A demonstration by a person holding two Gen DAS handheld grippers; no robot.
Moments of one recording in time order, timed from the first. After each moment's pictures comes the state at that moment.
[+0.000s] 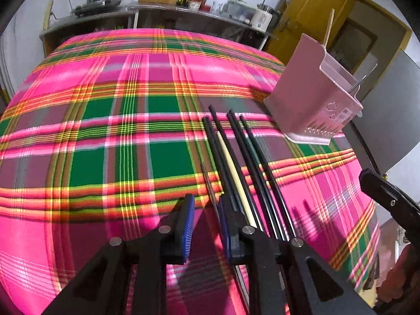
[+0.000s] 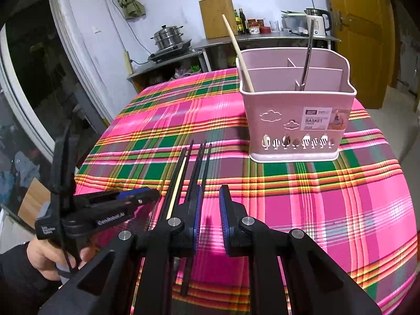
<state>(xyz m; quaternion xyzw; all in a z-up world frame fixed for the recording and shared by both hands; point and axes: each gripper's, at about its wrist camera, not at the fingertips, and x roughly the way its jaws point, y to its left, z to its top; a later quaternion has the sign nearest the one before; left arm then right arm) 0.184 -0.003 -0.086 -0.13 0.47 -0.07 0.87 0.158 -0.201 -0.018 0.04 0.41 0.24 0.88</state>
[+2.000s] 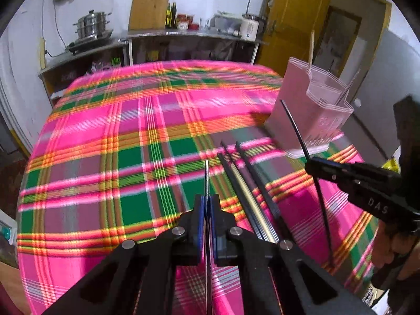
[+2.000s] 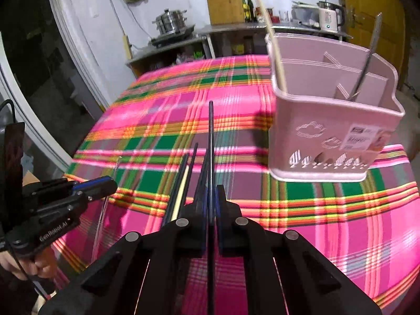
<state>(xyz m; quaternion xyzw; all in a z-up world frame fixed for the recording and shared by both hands) 0.177 0.020 -0.028 -0.06 0.43 -0.07 0.90 0.208 -0.155 -0.030 0.02 0.43 0.25 0.87</state>
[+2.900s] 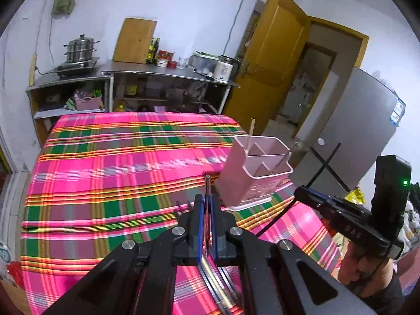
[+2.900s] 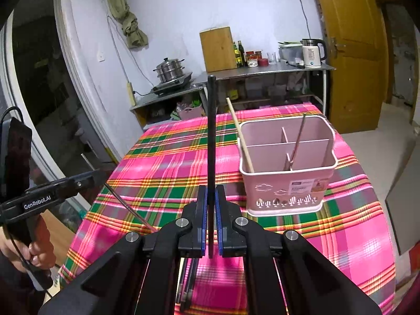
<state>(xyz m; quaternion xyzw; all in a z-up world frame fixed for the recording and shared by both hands) 0.158 0.012 0.077 -0.12 0.35 -0.14 0.92 0.171 -0.203 0.059 0.06 0.34 0.23 0.91</state>
